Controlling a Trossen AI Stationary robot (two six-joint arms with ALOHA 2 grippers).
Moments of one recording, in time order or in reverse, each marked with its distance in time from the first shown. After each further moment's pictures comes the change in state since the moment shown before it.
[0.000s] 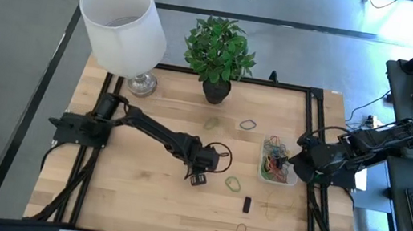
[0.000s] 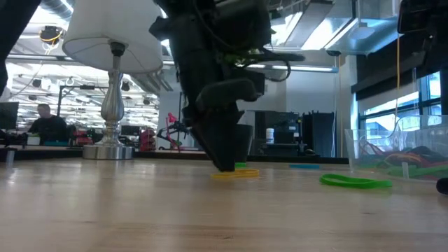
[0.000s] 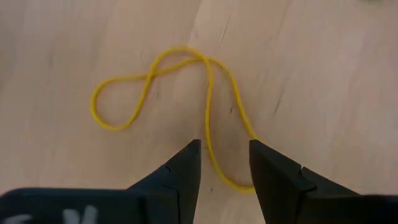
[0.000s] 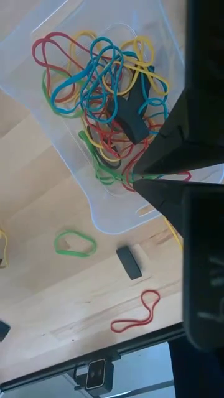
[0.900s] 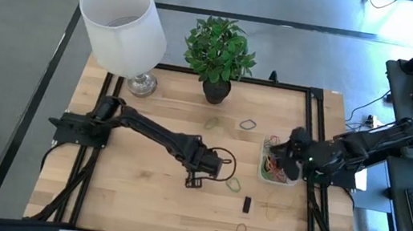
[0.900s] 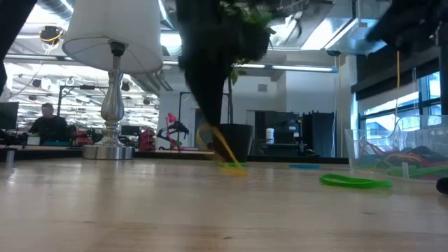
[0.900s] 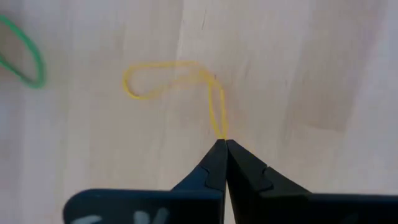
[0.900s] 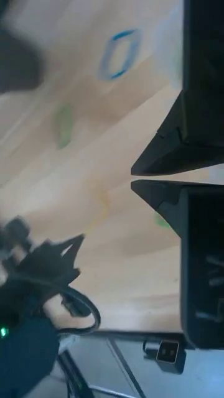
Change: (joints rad) left arm -0.056 0.012 0.269 -0.417 -0.050 0.073; right arm 0.000 0.086 0.000 0.384 0.263 -0.244
